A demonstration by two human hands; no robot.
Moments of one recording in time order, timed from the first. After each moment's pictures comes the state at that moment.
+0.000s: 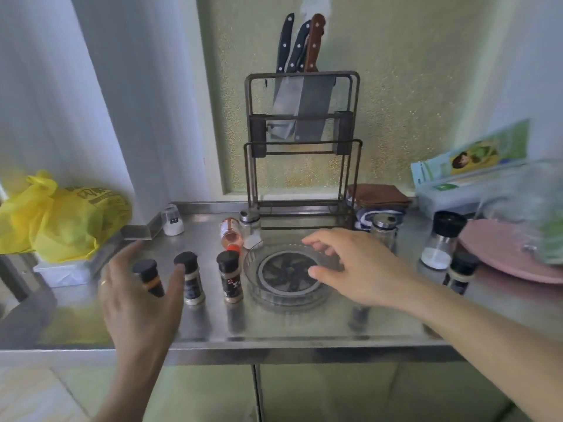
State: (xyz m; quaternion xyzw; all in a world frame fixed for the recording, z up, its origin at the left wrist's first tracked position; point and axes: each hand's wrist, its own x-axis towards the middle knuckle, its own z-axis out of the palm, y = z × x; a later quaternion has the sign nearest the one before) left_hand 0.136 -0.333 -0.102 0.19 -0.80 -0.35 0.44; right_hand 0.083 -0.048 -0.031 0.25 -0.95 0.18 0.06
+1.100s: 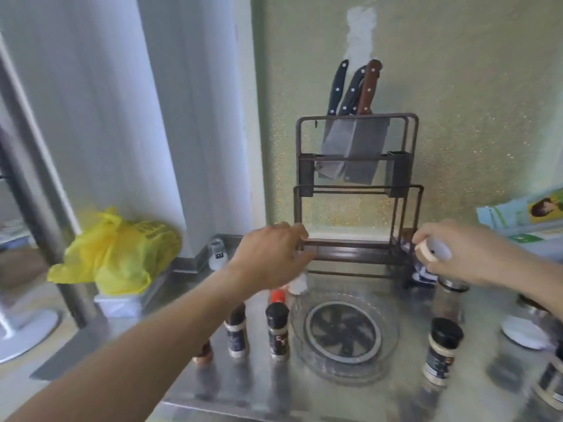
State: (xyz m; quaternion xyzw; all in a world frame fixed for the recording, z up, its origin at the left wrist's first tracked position) left_hand 0.009 -0.308 0.013 -0.10 -0.98 -0.06 0.16; right_hand -0.019 -0.007 0.043 0.15 -0.99 0.01 0.06
